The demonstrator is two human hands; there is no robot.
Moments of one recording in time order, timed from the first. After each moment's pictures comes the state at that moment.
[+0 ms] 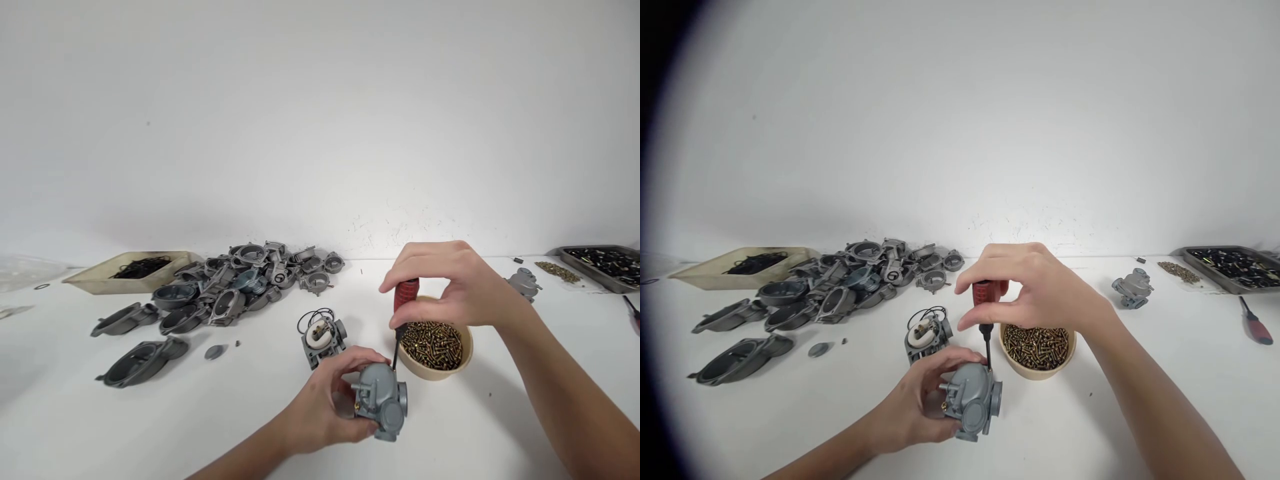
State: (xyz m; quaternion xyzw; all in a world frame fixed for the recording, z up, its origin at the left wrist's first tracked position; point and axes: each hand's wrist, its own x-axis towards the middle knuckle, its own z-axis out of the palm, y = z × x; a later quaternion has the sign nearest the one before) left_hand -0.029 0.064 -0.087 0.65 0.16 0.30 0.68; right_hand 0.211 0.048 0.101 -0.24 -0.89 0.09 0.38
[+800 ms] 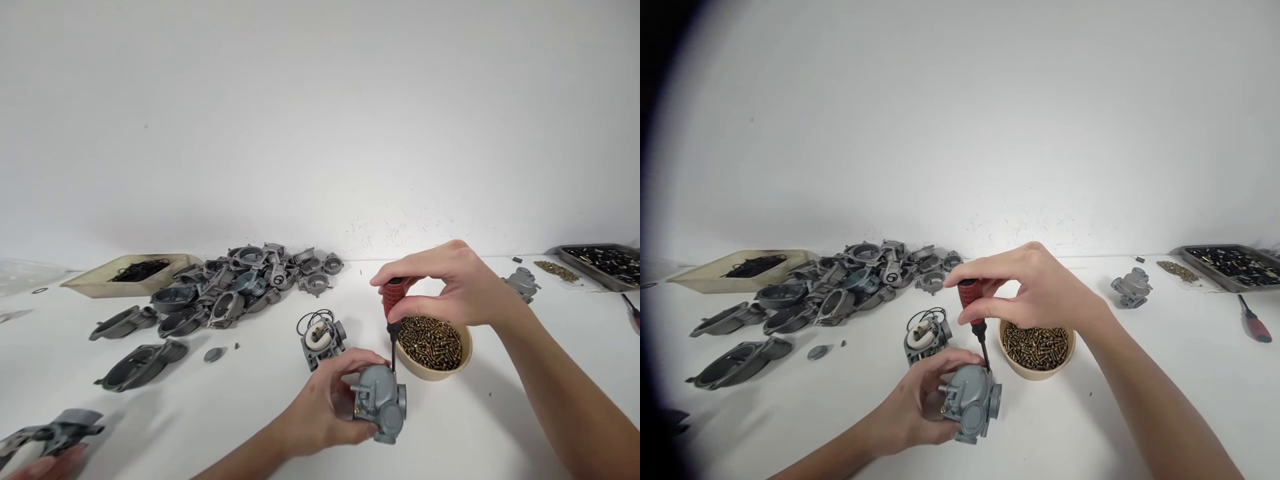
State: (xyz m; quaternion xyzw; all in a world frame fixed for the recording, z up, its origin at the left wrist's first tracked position) left_hand -0.029 0.065 -0.086 0.64 0.15 0.31 0.68; right_hand 0.206 0.048 0.096 -0.25 -0.87 0.12 0.41
